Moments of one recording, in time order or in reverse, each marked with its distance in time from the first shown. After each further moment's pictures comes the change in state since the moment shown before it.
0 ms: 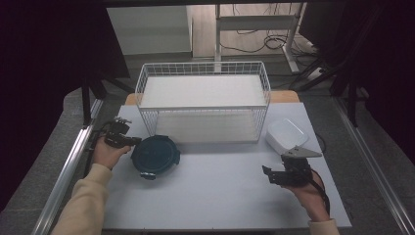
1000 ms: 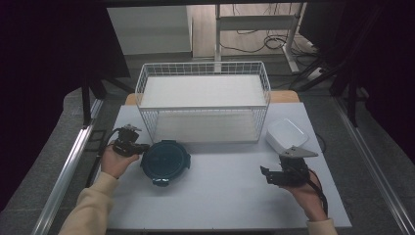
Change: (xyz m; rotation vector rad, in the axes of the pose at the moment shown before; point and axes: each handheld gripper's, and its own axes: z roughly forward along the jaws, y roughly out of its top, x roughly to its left) left arm -0.044 -0.011 -0.001 0.000 -0.003 0.067; right arm 0.005 0.001 0.004 0.016 -0.007 -0.010
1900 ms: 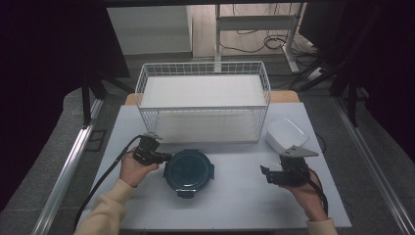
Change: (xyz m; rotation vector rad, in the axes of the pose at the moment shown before) left arm -0.061 0.004 0.015 0.011 -0.204 0.059; right arm 0.001 0.002 -0.002 -0.003 -0.005 -0.002
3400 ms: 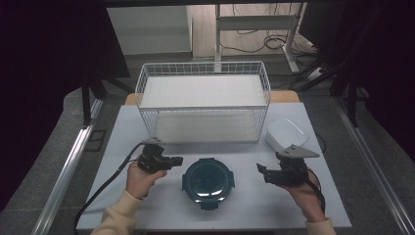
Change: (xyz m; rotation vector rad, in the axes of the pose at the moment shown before) left arm -0.039 -0.008 -0.022 -0.188 -0.089 -0.018; right arm 0.011 0.008 -0.009 -0.083 0.044 -0.009
